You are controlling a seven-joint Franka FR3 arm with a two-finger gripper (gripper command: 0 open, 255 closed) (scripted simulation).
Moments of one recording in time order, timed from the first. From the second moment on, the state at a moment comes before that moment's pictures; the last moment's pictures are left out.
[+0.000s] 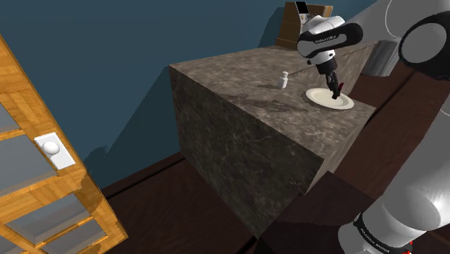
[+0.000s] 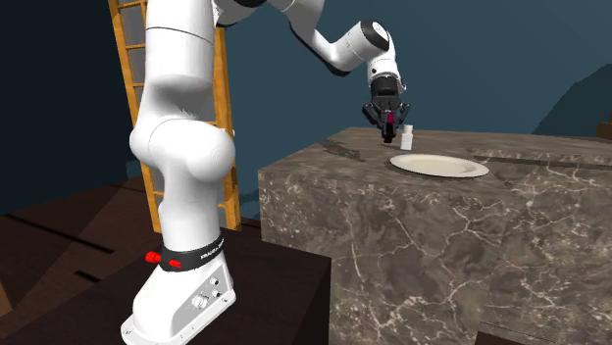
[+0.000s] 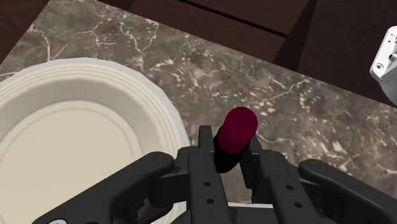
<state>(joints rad) -0.25 0.17 -0.30 -1.74 -0.45 1.47 -0.83</state>
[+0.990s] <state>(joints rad) -0.42 0.63 -0.35 -1.15 -0.37 1.43 -1.06</state>
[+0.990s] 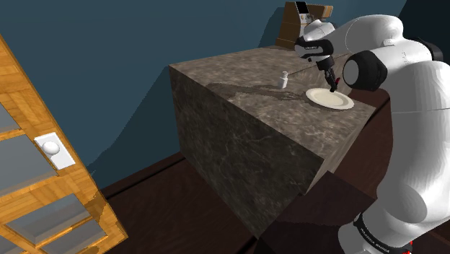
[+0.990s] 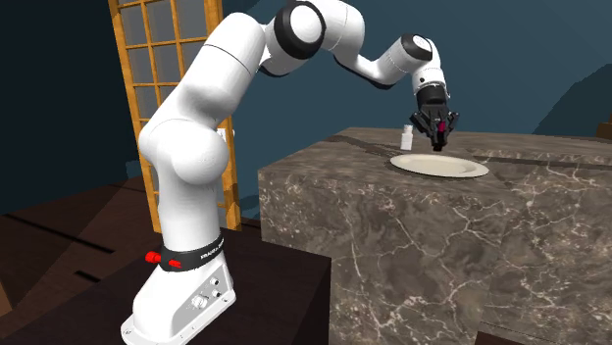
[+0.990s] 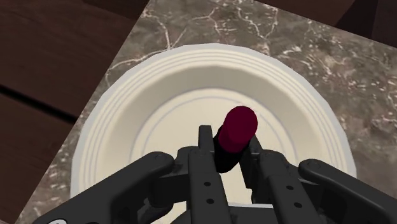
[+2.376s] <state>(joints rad) -0.42 0.66 -0.34 -1.16 -0.36 1.46 -1.03</state>
